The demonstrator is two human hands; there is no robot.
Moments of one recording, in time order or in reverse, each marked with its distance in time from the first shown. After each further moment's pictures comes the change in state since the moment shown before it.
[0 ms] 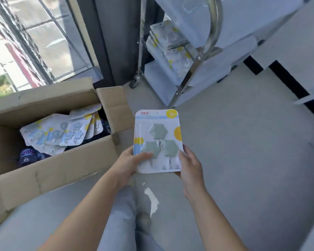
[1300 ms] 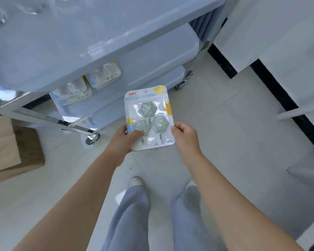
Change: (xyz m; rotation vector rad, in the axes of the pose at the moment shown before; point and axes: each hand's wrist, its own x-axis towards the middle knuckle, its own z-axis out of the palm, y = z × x) left_hand 0.342 0.076 0.475 0.119 0.301 0.039; right_hand 0.415 -0.250 -0.369 -0.275 -0.124 -0.077
